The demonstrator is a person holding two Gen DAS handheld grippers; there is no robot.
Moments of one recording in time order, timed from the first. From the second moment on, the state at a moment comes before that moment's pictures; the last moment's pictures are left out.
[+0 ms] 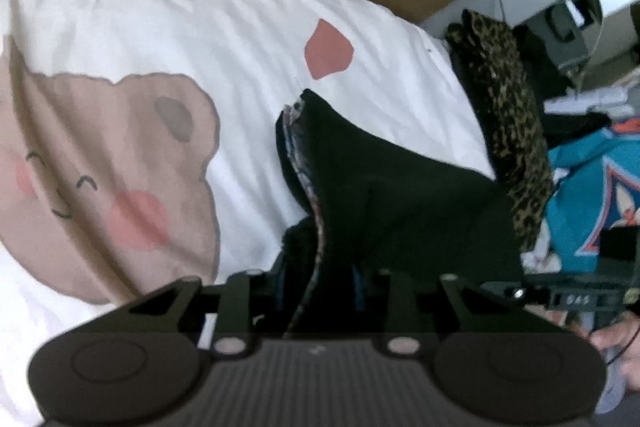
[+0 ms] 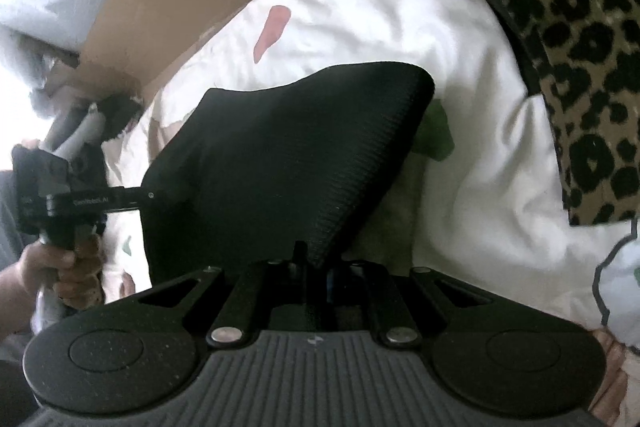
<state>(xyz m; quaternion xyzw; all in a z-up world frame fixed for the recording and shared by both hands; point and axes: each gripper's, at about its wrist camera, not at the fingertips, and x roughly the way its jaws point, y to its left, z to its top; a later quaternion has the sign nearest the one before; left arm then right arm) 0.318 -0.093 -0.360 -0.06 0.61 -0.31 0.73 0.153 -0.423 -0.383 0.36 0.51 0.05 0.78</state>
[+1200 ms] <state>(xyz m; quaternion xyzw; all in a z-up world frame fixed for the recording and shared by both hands) 0.279 -0.104 -0.084 -0.03 0.48 -0.26 0.84 0.179 -0.403 -0.105 0.26 0.40 0.06 0.88</state>
